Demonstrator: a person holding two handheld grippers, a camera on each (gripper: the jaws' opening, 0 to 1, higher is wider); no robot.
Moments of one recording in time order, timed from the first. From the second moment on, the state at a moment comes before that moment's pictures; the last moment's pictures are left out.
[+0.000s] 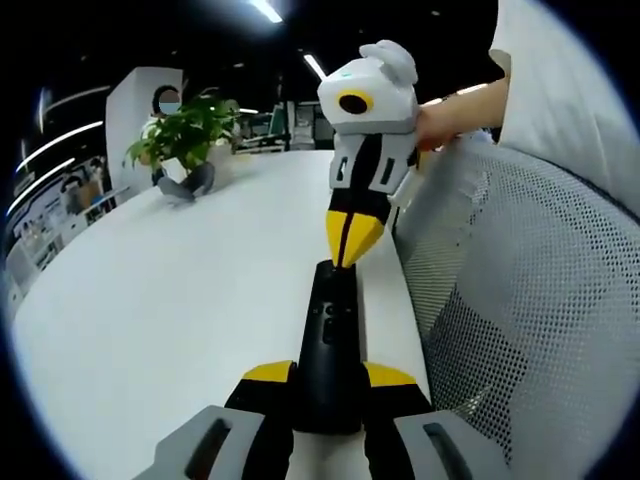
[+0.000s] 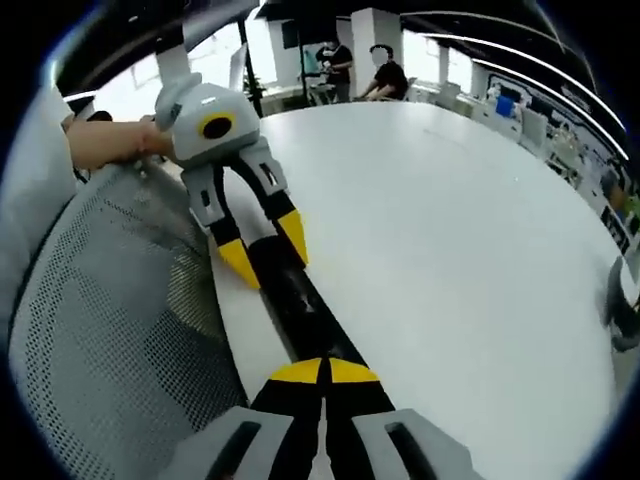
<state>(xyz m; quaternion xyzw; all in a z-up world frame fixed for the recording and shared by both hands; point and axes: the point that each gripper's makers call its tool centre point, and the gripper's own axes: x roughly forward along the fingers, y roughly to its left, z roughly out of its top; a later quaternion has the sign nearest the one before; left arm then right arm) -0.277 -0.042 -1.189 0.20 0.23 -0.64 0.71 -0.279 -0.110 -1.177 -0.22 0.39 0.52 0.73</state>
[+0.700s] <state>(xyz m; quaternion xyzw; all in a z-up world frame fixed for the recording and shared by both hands) -0.281 -0.043 -1.190 0.19 0.23 -0.65 0.70 -0.284 -0.099 -1.184 -0.37 0.38 0.56 0.64</state>
